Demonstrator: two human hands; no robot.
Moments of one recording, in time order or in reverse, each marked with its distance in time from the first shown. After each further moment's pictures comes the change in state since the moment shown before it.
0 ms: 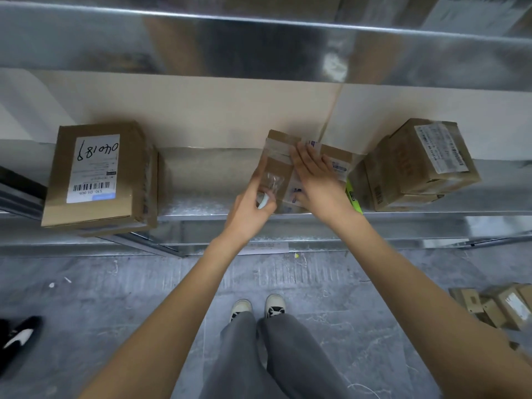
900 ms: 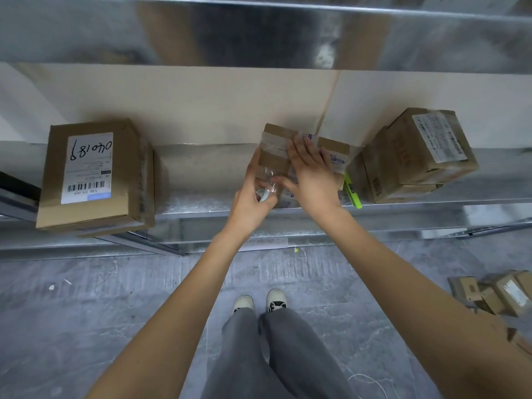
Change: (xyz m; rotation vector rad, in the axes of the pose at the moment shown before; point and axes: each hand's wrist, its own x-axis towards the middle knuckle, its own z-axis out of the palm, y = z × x) left_hand 0.007 -0.006 0.008 -0.157 0.007 0.018; right_hand 0.009 -0.016 0.015 0.022 0.206 0.138
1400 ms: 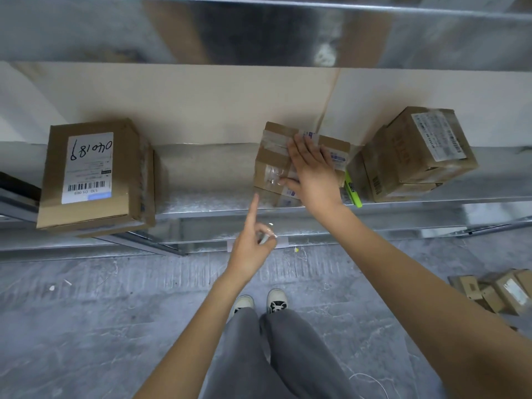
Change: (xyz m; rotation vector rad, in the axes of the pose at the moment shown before) left_hand -0.068 -0.039 0.015 -0.064 -0.073 -0.181; right_hand -0.001 0.009 0.004 -0.038 0.054 -0.081
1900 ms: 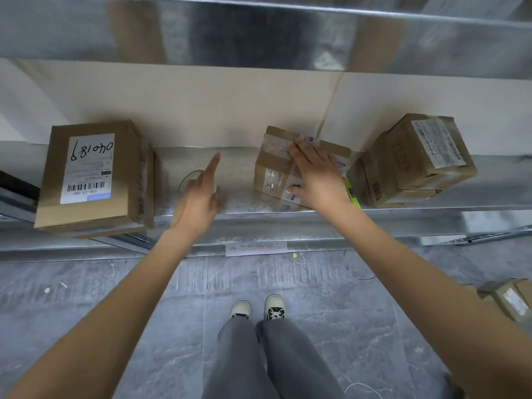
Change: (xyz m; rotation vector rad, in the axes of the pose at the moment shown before) left_hand 0.061 0.026 -0.108 0.839 0.189 0.247; right_hand 0.006 0.009 -0.018 0.010 -0.104 -0.025
